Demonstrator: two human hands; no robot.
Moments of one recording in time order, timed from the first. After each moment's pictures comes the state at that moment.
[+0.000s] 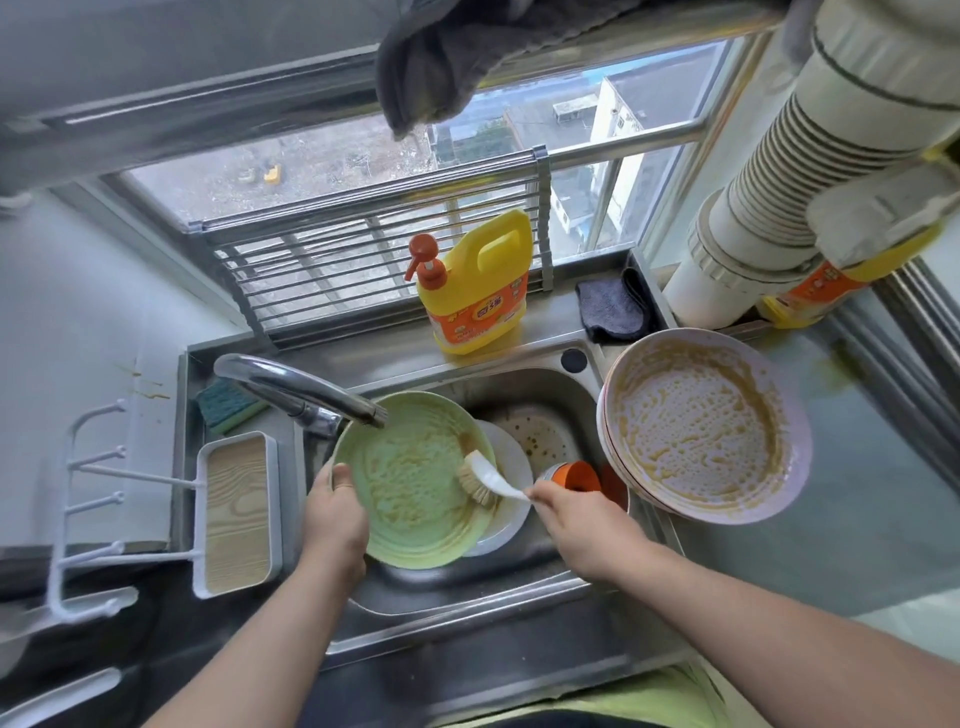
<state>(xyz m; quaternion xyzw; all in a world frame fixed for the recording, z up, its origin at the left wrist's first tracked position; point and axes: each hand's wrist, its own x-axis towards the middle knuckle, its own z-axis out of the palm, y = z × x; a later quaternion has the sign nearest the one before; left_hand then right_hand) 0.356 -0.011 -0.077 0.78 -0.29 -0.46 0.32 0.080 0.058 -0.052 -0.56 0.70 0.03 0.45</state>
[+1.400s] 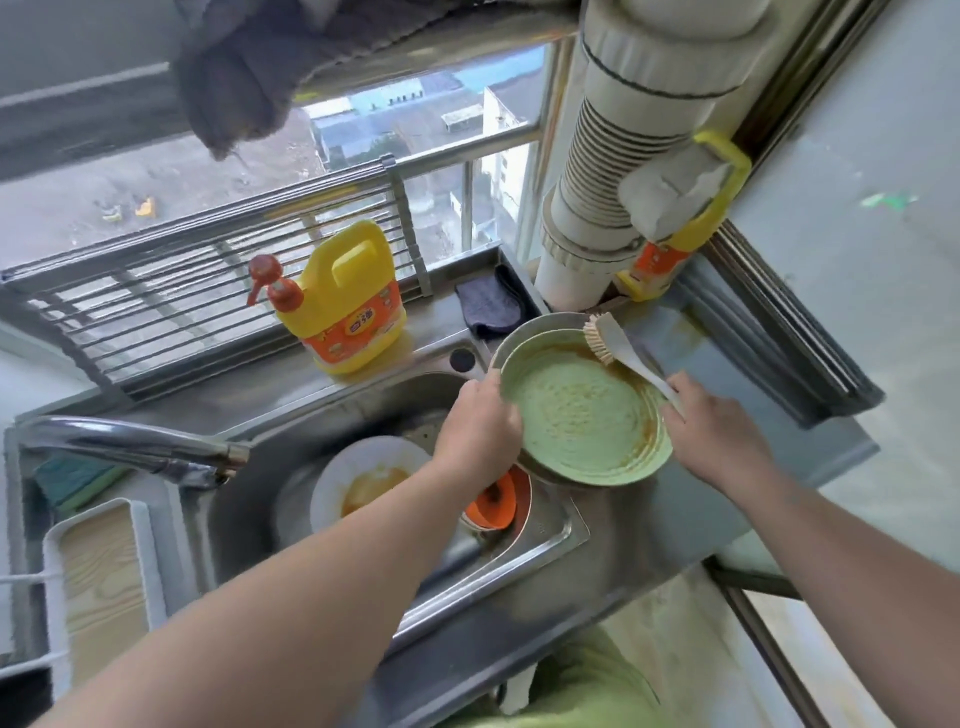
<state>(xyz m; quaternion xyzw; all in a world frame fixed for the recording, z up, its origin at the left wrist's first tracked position) 0.100 -0.031 -0.026 0.51 -0.75 -0.41 0.04 -0.137 0.099 -0.013 -0.41 0.88 -0.05 0.23</state>
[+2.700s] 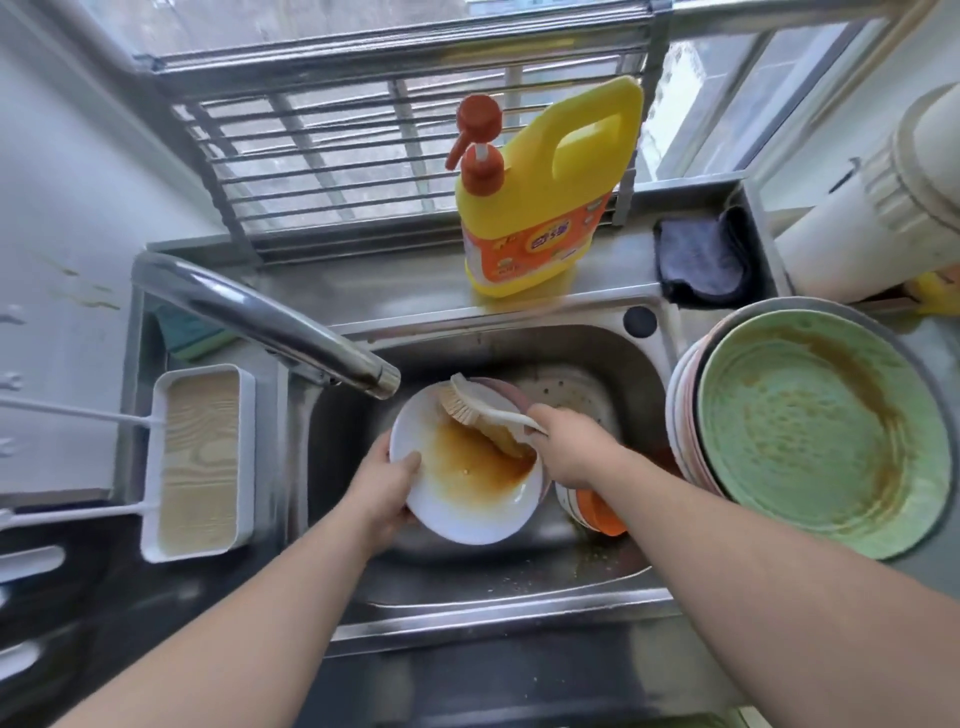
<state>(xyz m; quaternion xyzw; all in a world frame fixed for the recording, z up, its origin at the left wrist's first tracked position) 0.348 -0.021 -0.178 0.71 -0.19 -0.64 0.22 0.100 -0.045 -0.159 -0.60 0.65 0.07 0.46</state>
